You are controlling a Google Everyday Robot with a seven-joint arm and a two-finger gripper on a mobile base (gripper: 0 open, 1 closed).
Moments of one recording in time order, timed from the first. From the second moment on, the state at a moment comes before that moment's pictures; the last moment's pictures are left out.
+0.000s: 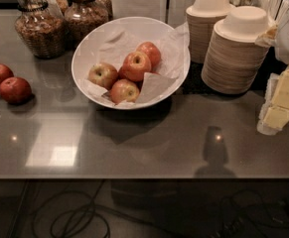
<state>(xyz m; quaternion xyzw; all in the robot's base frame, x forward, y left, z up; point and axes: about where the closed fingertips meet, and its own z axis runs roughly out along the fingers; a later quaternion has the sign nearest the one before) 0.438 -0.217 0.976 -0.60 0.78 -0.03 0.16</state>
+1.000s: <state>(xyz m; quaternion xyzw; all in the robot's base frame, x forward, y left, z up) 0.483 -0.175 0.981 -0.60 0.77 -0.01 0.22</state>
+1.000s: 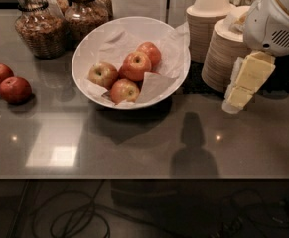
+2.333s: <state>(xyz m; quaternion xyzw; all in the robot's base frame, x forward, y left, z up) 0.581 -0.070 1.027 -0.59 0.73 0.05 0.34</state>
